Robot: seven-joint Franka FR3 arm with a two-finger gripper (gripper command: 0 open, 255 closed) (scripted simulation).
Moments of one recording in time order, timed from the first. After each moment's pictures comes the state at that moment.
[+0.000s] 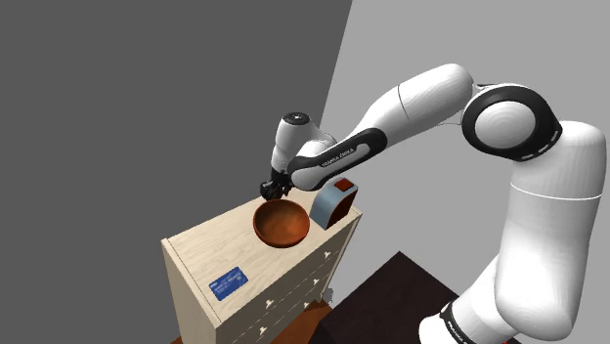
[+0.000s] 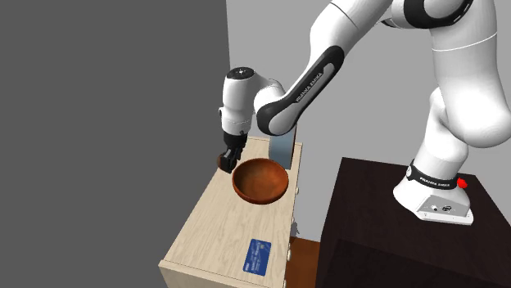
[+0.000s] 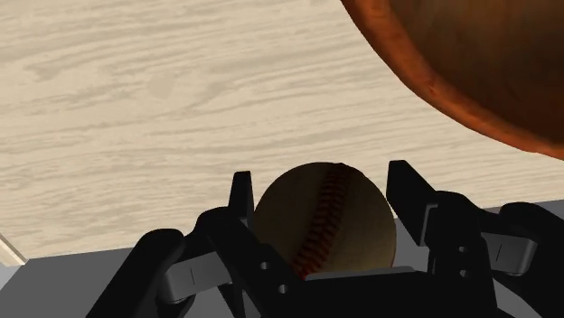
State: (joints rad) arm 0.09 0.45 0.16 -1.98 -0.35 2.53 0.55
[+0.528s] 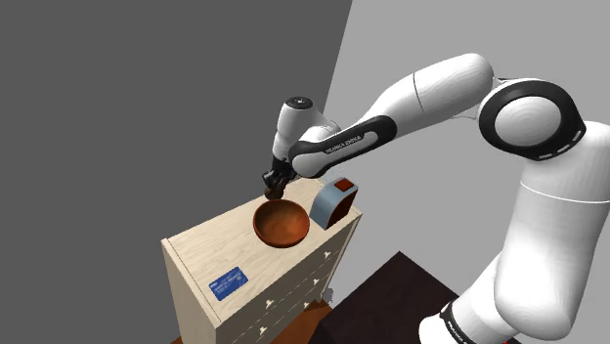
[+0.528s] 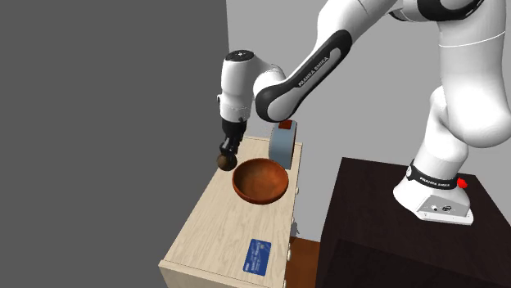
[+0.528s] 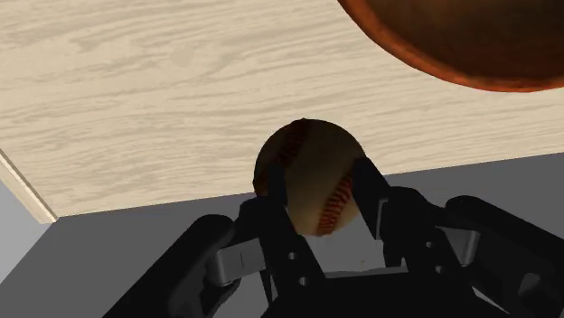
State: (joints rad) arm 0.08 0.38 0.19 -1.97 -0.32 2.46 0.52
